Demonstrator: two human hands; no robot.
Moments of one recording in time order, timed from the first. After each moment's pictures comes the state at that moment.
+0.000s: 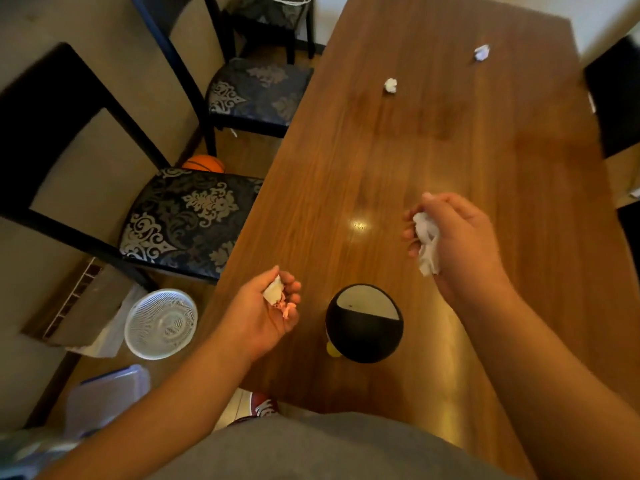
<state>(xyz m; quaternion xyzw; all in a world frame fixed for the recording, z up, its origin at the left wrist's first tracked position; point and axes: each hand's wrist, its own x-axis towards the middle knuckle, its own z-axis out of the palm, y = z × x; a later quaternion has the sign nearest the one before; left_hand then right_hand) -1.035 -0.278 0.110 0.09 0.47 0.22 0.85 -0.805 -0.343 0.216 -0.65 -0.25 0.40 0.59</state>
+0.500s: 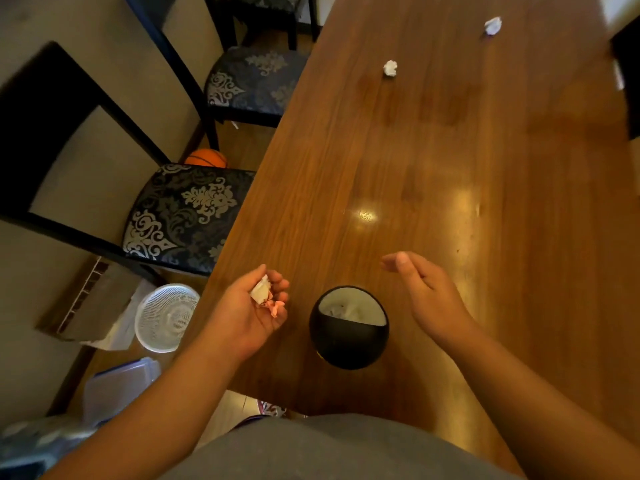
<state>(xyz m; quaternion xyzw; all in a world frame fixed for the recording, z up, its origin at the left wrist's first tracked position) -1.017 -0.276 0.103 0.12 0.50 0.25 0.82 -0.772 -0.387 0.120 -0.74 -0.42 0.36 0.37</state>
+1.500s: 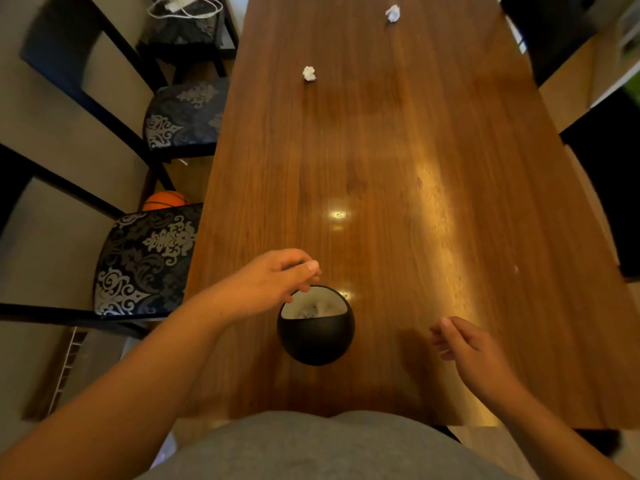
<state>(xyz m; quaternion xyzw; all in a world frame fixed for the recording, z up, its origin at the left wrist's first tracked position) -0.940 -0.259 0.168 0.75 0.29 -0.11 0.58 -0.752 -0.550 0.071 -0.81 -0.18 0.37 0.41</state>
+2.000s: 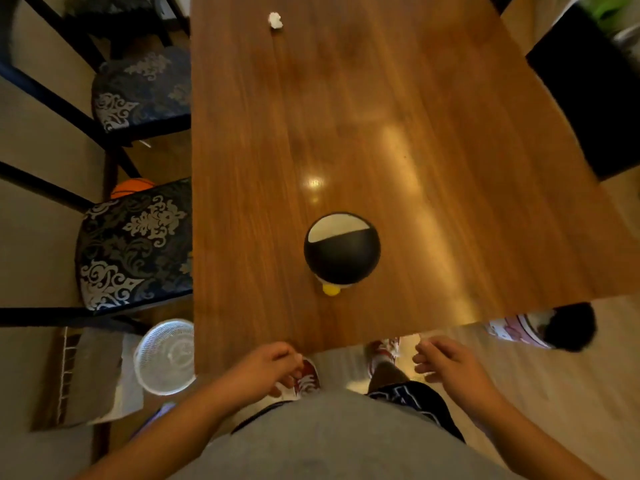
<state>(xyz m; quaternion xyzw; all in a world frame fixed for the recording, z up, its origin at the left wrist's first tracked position) -1.128 -0.334 0.032 0.63 0.39 -0.30 0.60 -0.937 -0.602 0.042 -0.81 0.02 0.42 0.41</state>
